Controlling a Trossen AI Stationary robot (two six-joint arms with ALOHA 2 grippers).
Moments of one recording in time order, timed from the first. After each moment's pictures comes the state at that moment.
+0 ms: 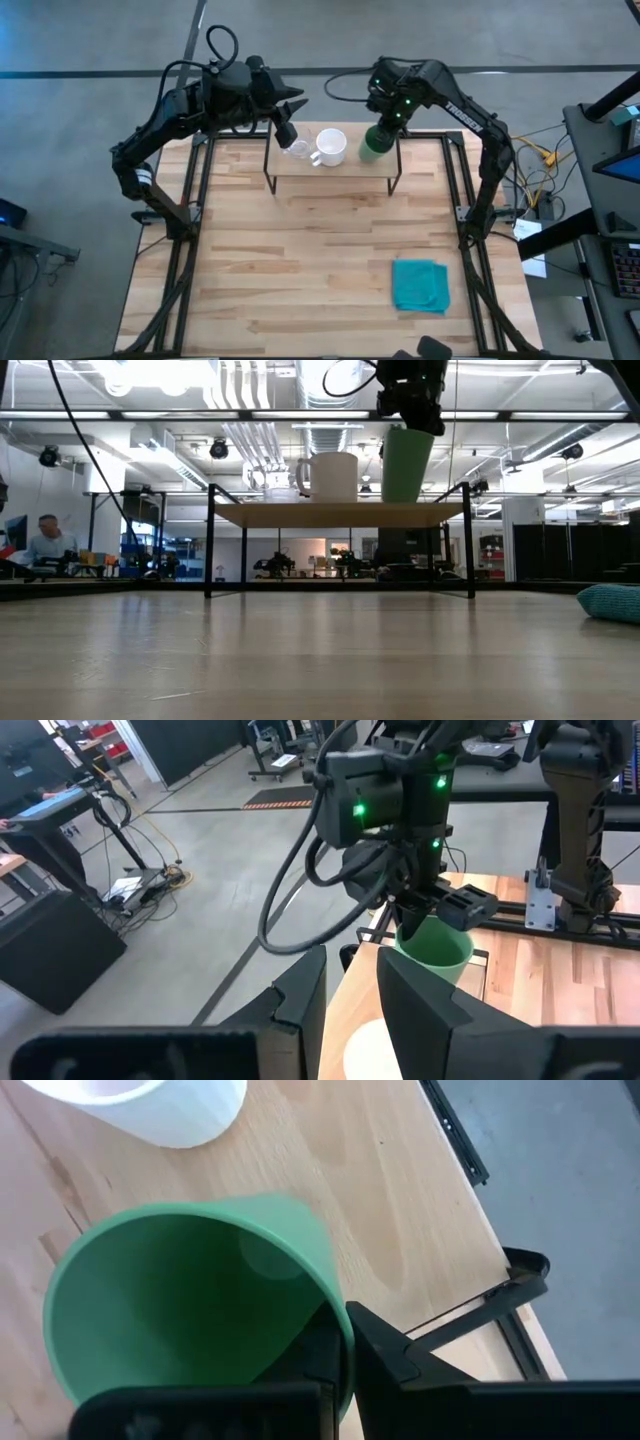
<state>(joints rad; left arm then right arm) 0.24 1.57 2.22 -0.93 -0.32 0.16 -0.62 1.84 2.13 -1.57 -0.04 -0.14</state>
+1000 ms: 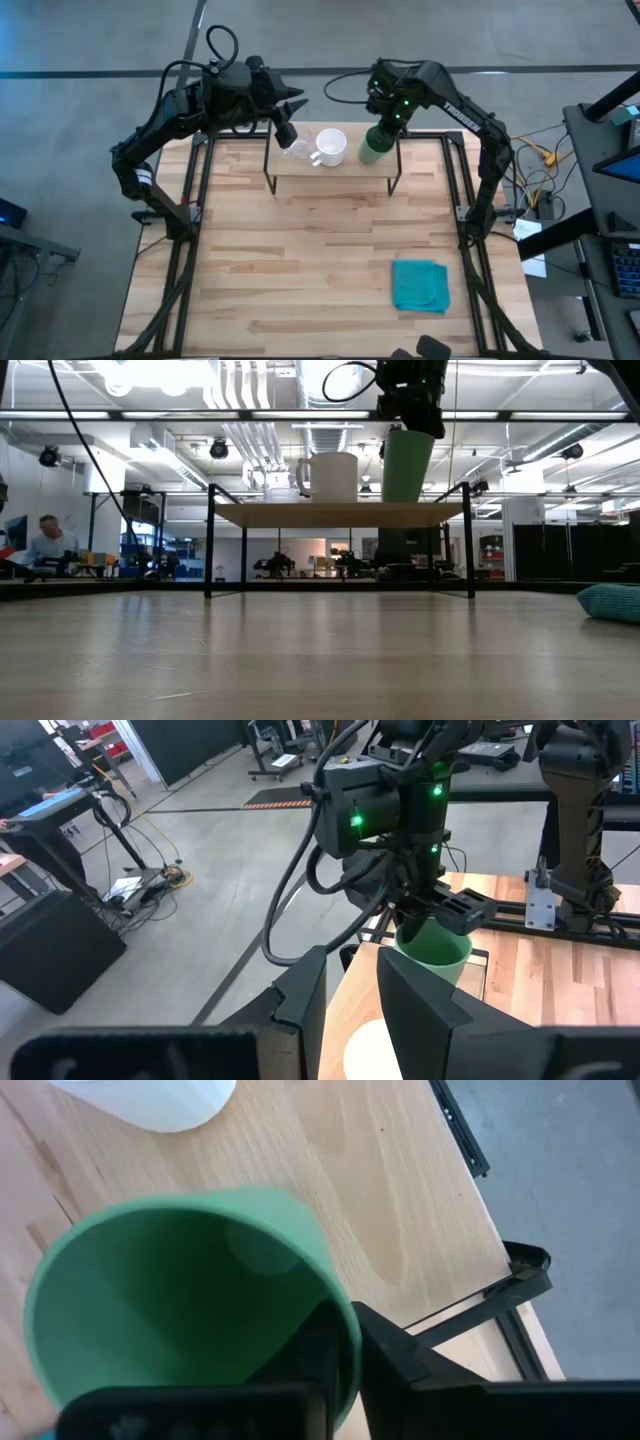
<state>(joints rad) 0.24 1.57 2.22 -0.93 -0.32 0.16 -0.62 1.85 2.11 -1.57 -0.03 -0.16</state>
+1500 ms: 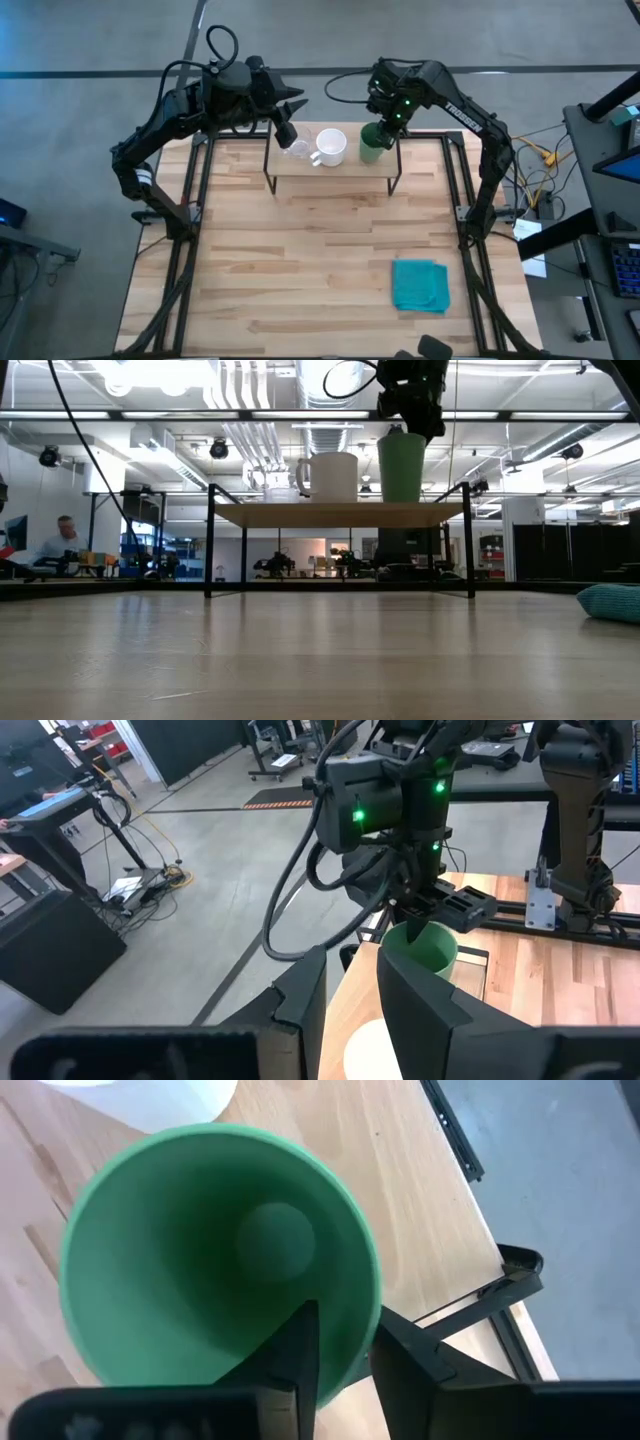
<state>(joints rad) 0.24 1.57 2.22 -0.93 -0.32 0.17 -0.62 1.84 2.11 -1.57 -0.02 -0.16</state>
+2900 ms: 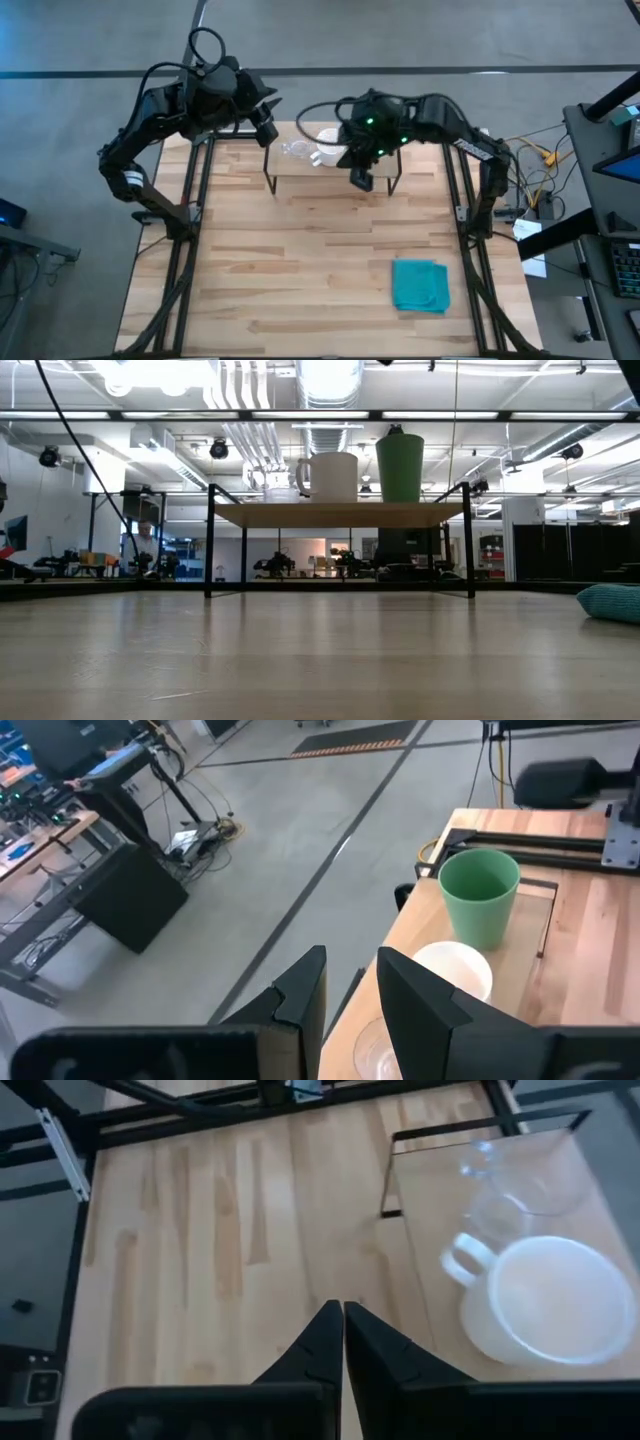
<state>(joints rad) 0.24 1.50 2.22 -1.12 -0.48 0.16 -0.17 1.84 2.35 -1.35 -0.15 0.01</state>
